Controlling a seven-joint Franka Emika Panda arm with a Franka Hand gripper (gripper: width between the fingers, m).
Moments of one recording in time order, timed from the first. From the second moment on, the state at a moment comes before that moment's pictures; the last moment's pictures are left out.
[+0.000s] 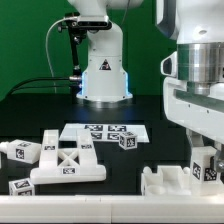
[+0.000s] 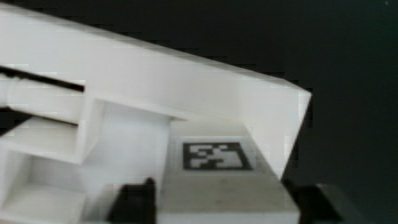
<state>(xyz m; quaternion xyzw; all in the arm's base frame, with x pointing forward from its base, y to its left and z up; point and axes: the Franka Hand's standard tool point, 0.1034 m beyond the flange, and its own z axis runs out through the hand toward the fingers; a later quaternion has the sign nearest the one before) 0.652 0.115 0.073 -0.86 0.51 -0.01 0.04</state>
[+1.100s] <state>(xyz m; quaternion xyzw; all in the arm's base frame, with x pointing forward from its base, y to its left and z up) 0.656 0.116 0.074 -0.99 0.12 -0.05 0.02</state>
